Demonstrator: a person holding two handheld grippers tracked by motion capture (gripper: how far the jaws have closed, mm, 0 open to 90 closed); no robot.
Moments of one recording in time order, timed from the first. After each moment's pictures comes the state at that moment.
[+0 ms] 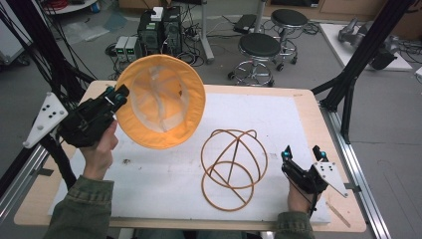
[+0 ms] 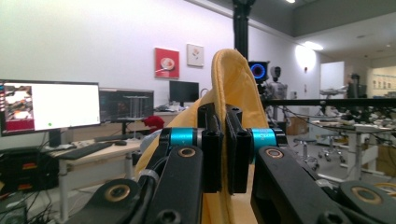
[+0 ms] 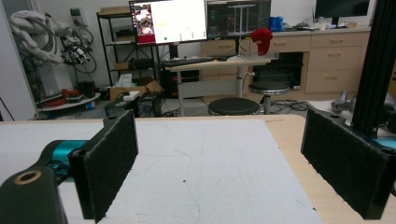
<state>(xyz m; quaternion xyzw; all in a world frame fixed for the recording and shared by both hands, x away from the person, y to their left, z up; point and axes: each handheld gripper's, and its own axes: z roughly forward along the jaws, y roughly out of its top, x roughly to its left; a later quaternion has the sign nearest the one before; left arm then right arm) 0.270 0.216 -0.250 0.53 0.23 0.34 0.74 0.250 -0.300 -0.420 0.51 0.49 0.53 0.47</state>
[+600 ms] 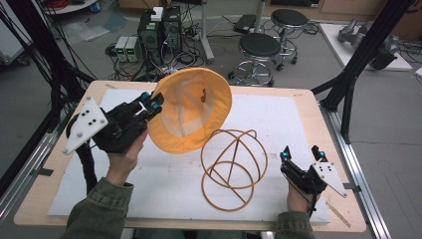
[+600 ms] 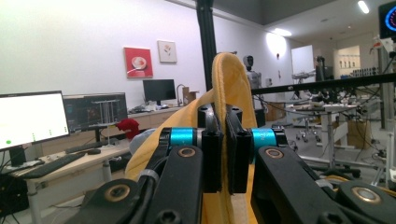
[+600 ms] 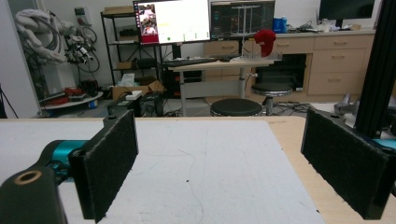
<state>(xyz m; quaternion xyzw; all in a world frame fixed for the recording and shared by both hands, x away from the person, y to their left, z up) 0.259 0.156 -0.244 0.57 0.17 0.33 0.73 0.249 -0.298 -0.419 0.50 0.50 0.53 0.47</state>
